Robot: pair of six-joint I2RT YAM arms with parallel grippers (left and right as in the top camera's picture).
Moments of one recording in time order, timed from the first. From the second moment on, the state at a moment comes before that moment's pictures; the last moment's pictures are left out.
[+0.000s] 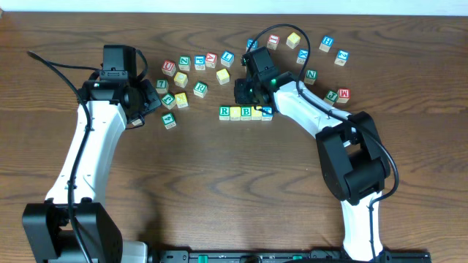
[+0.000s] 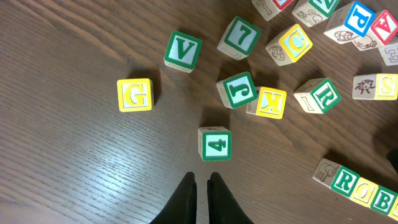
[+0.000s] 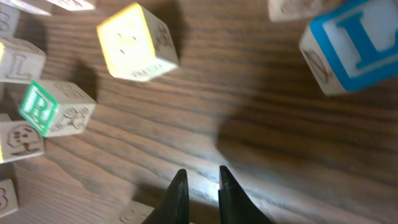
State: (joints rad) left arm 0.00 1.59 1.28 -0.84 -0.01 -0.48; right arm 0.49 2.19 1.58 -0.40 -0.16 0.46
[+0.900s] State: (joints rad) left arm 0.00 1.59 1.28 -0.84 -0.01 -0.48; right arm 0.45 1.91 1.43 -0.78 -0.12 0.45
